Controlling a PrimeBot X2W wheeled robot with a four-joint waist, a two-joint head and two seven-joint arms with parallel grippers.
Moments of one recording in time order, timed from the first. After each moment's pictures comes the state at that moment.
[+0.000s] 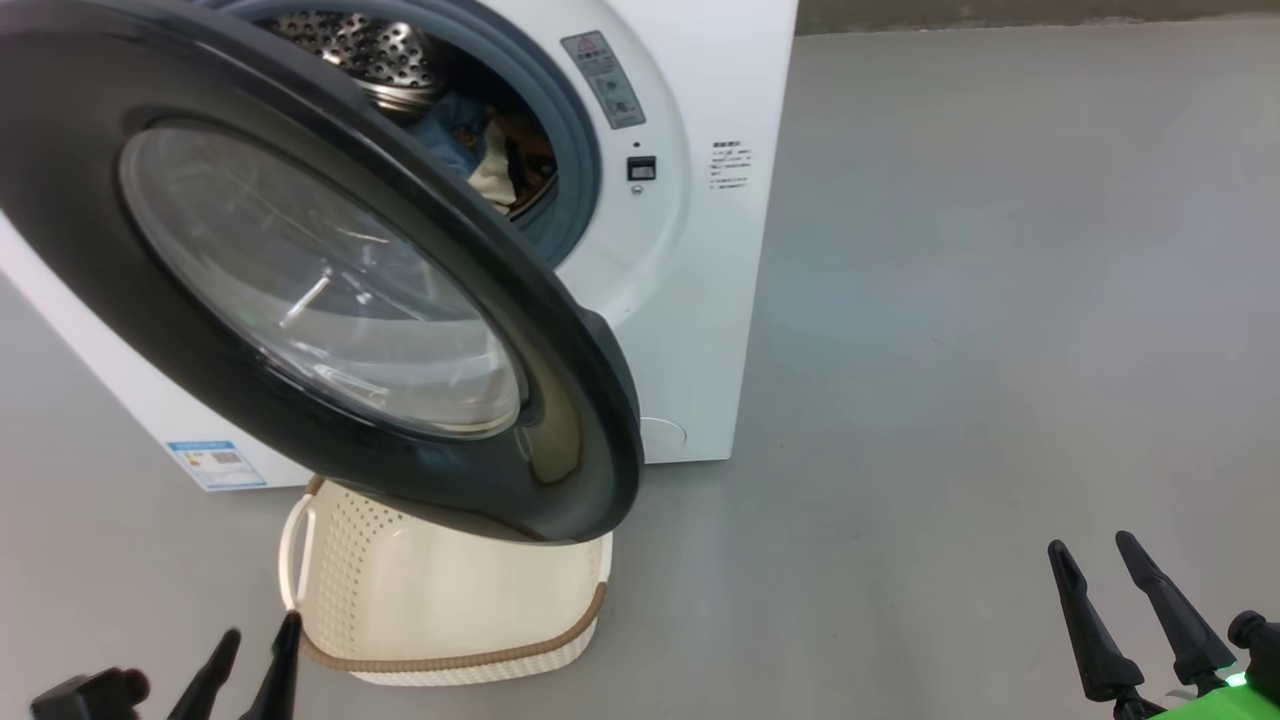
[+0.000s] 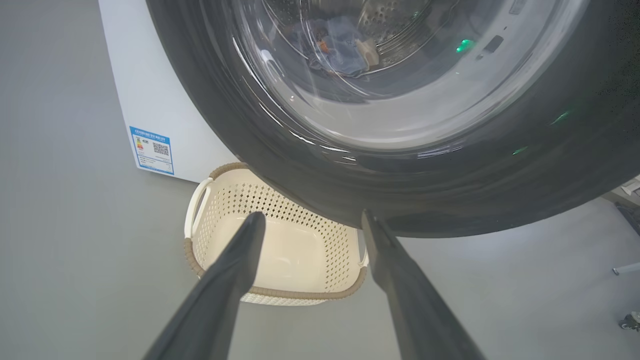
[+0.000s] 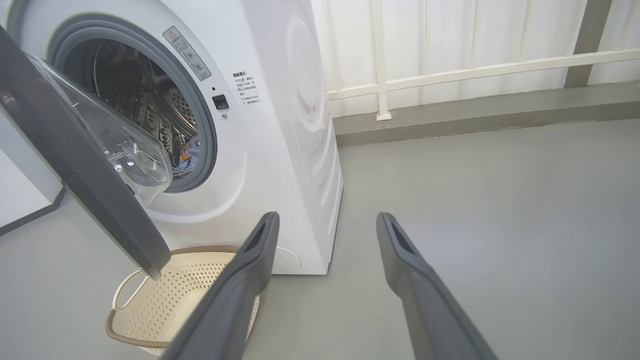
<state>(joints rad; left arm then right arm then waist) -0.06 0.43 -0.40 0.35 -0.98 -0.13 -0.25 0.09 -0.32 0.05 0.11 0.51 0.13 -0.26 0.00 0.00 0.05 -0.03</state>
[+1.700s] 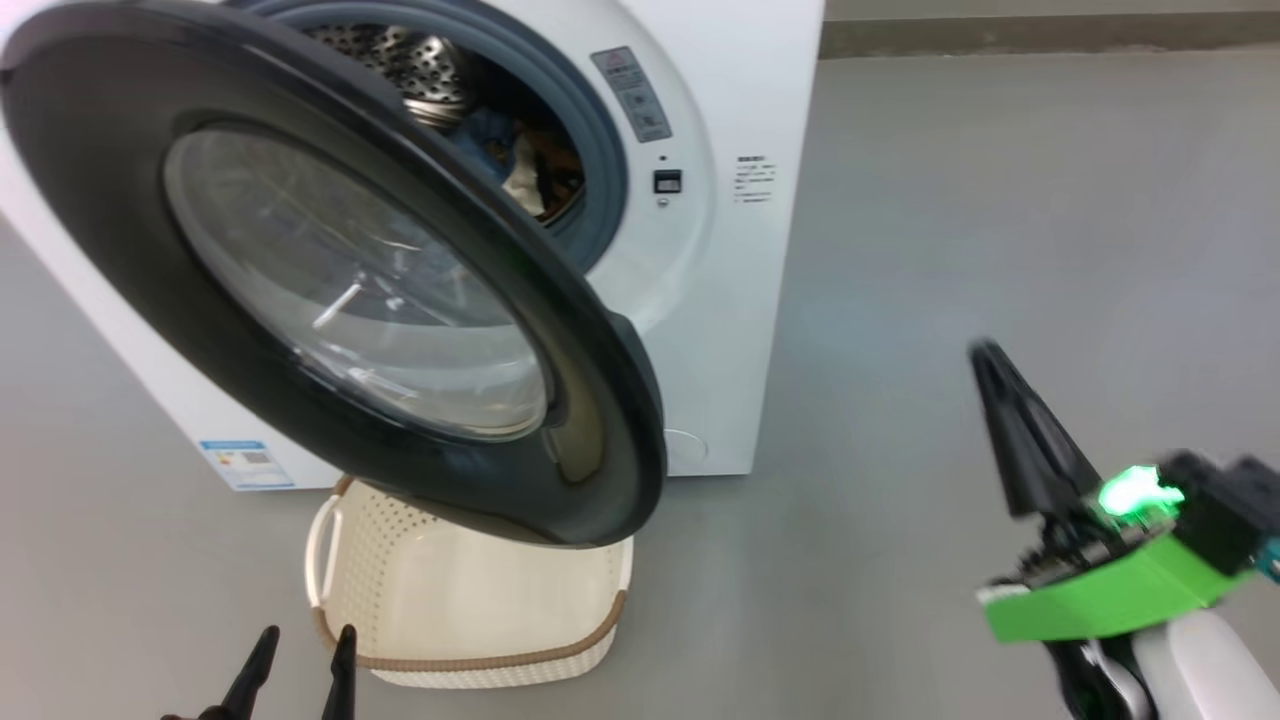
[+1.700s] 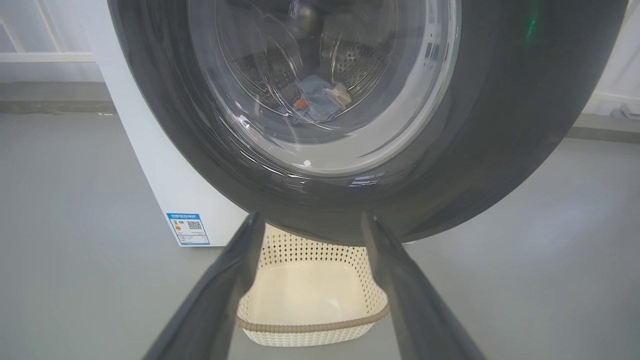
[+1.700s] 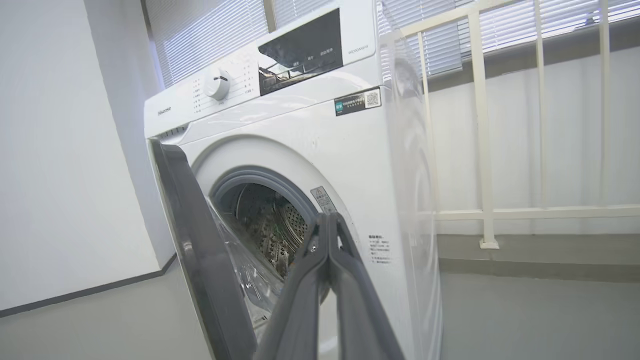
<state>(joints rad) 0.10 0.08 0.01 0.17 -0.20 -0.13 -0.26 -0.16 -0.26 0.17 -0.05 0.52 0.13 -0.26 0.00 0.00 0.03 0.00</state>
